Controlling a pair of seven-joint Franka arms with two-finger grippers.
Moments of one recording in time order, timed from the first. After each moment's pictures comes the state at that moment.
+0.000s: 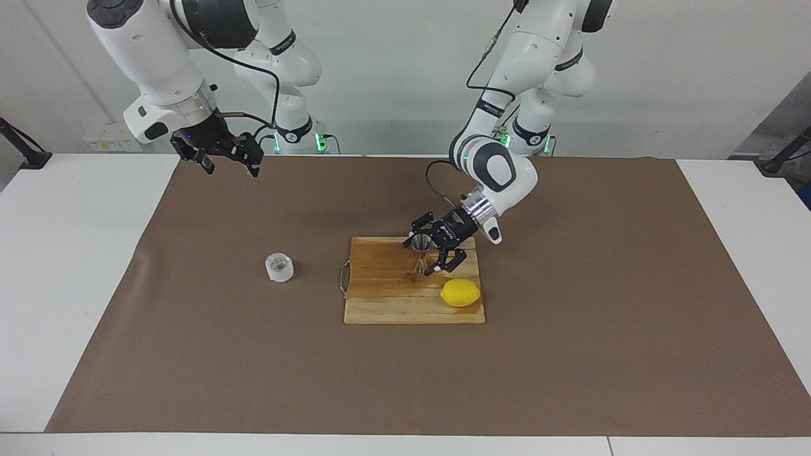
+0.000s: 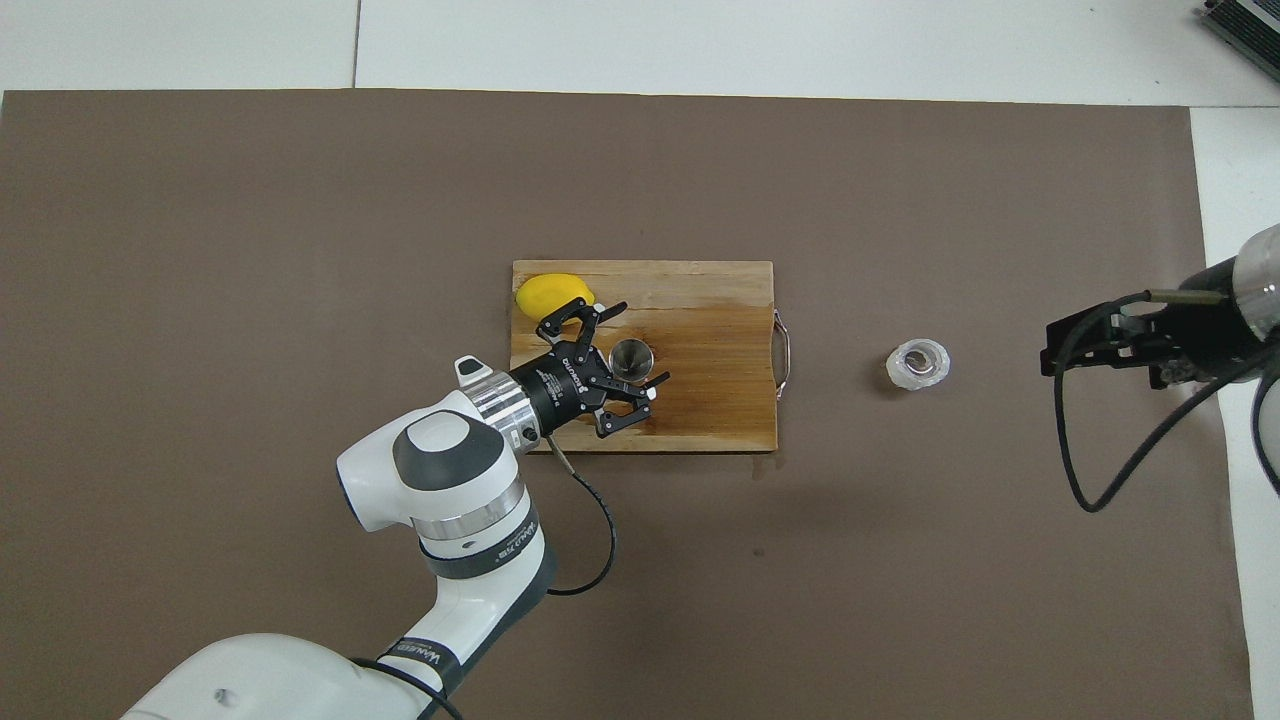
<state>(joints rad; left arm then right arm) -0.61 0.30 -0.01 -2.07 -2.24 2.60 -0.58 -0.09 -0.02 0.12 -1.65 0.06 1.51 0.15</state>
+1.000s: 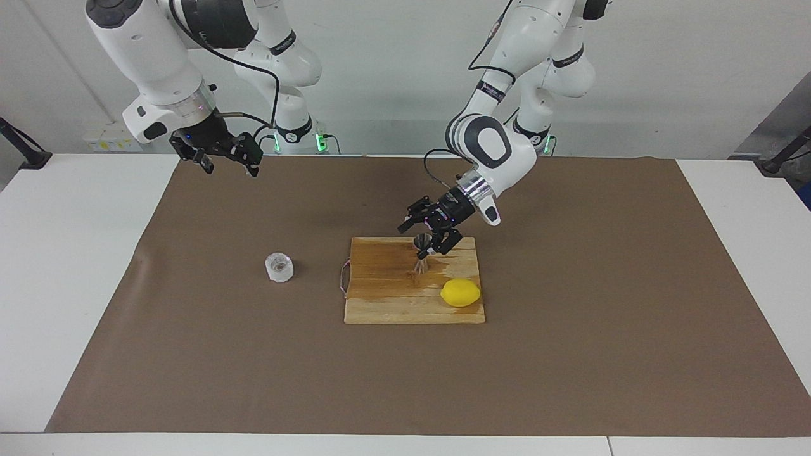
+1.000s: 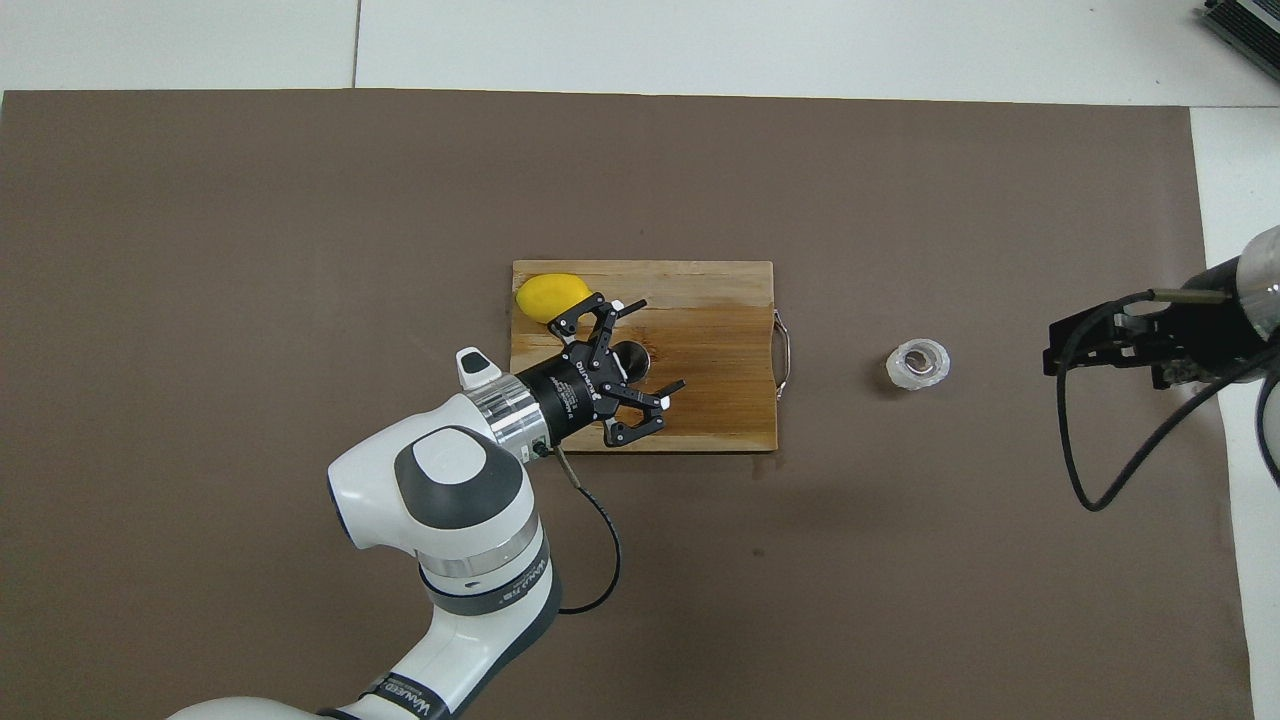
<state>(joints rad) -0.66 0.20 -0.01 -2.05 -2.09 2.68 -0.57 -0.10 -0.02 0.12 -1.65 0.06 1.50 0.15</state>
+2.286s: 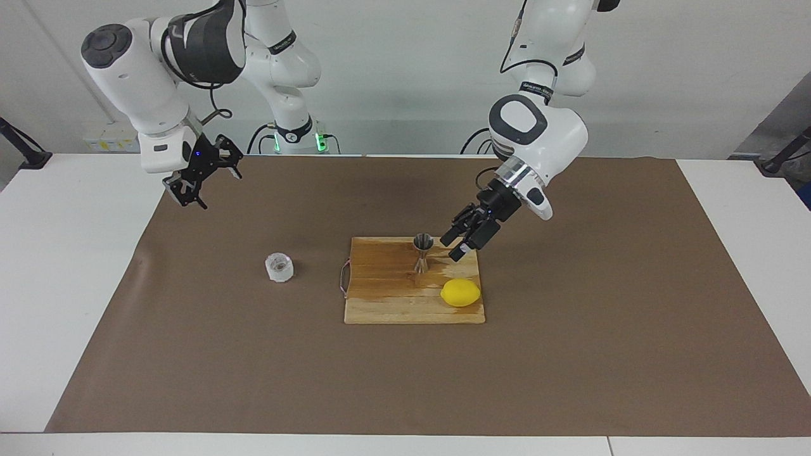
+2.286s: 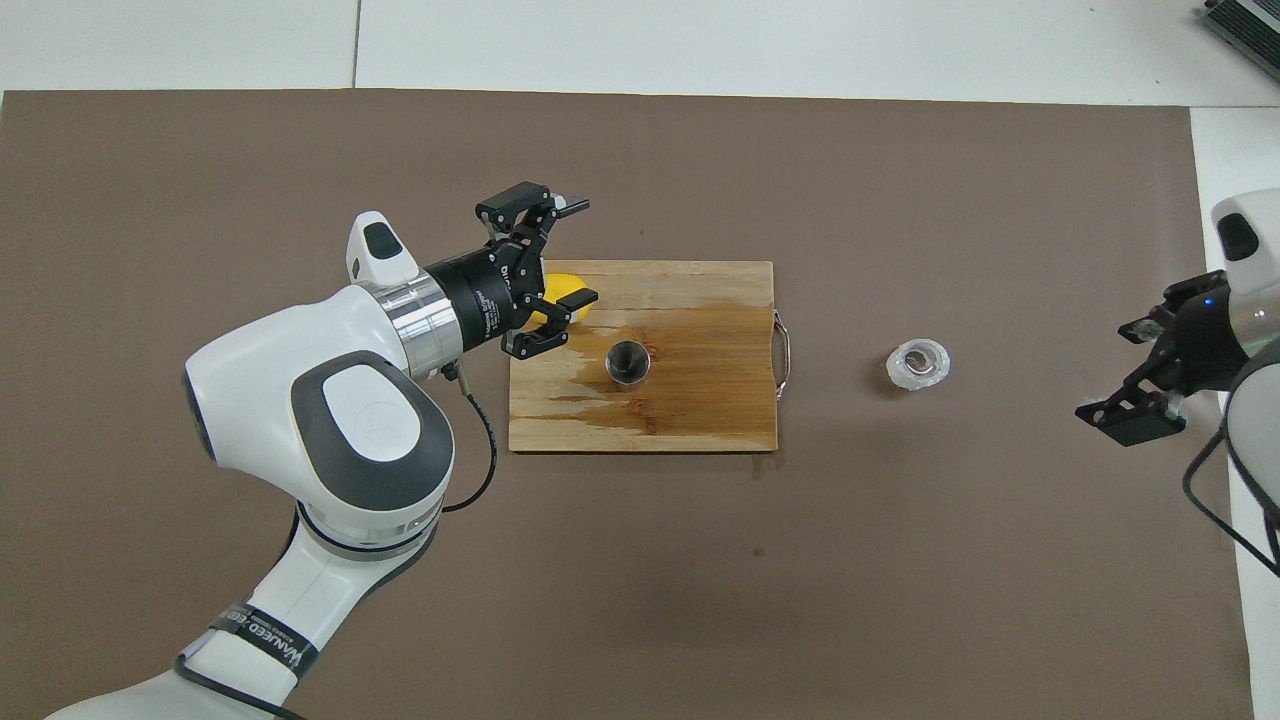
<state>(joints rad) -0.57 0.15 0.03 -1.95 -1.40 2.71 -0.57 -0.21 -0.05 0.11 -1.89 0.09 1.77 -1.13</state>
